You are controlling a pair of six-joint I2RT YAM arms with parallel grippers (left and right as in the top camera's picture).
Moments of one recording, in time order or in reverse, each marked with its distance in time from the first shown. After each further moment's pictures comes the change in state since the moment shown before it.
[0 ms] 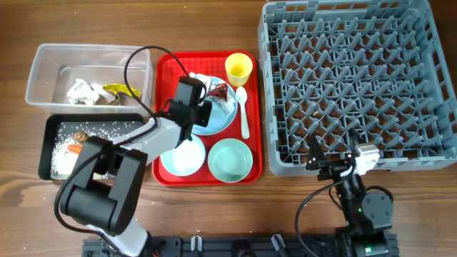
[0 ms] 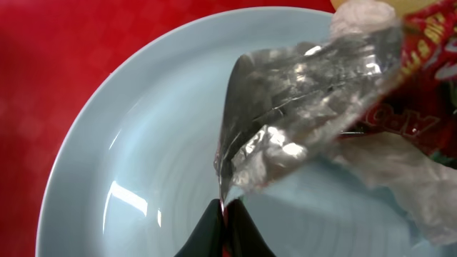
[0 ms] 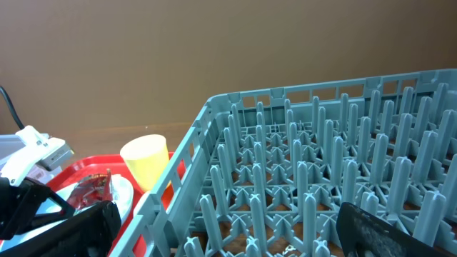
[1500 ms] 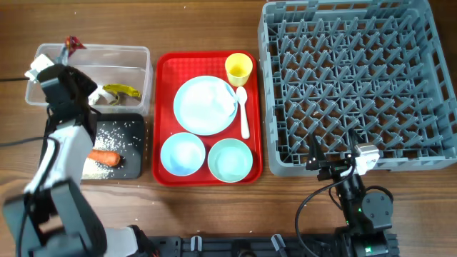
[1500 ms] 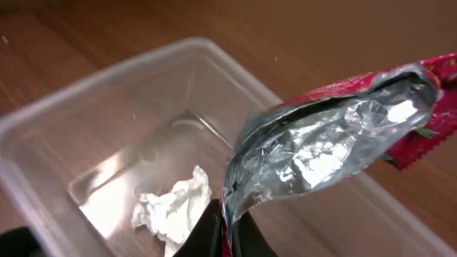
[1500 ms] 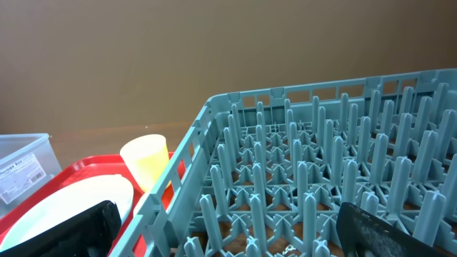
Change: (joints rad) left arm 0.695 -0.221 0.000 0.158 -0.100 -0.393; right arm 0.000 0.000 0.000 0.000 0.000 0.000
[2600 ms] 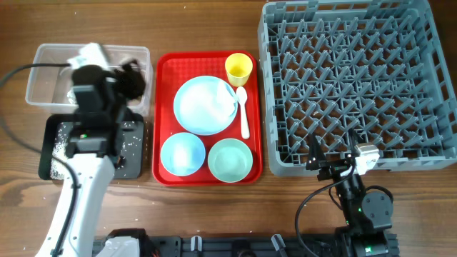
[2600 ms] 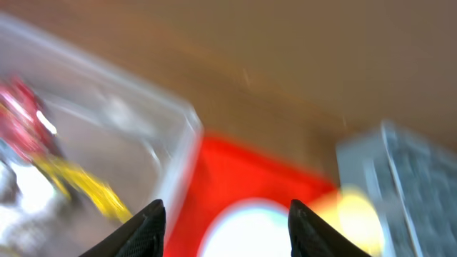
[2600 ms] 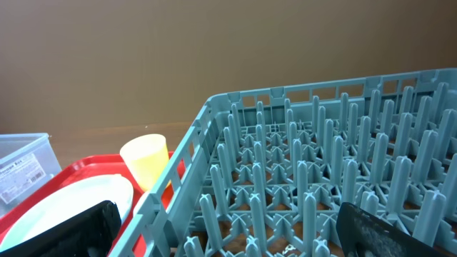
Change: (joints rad) left arm -0.348 -0.355 0.008 -0.364 0.230 -0.055; right arm 0.000 0.002 0.000 0.000 0.000 0.000
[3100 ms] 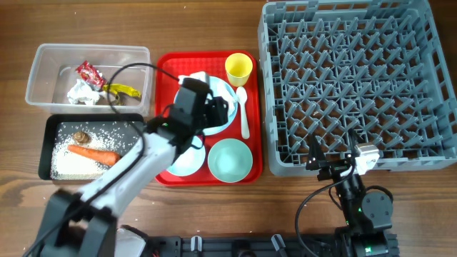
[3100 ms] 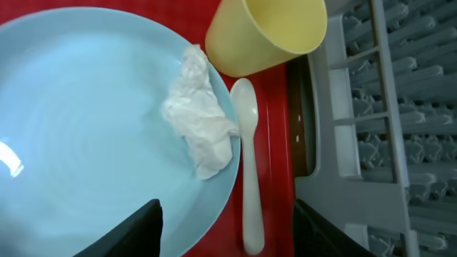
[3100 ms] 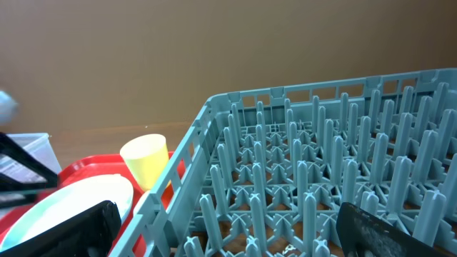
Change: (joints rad) left arm -0.455 0.292 -0.002 0.013 0.021 -0.163; right arm 0.000 0.000 0.000 0.000 0.000 0.000
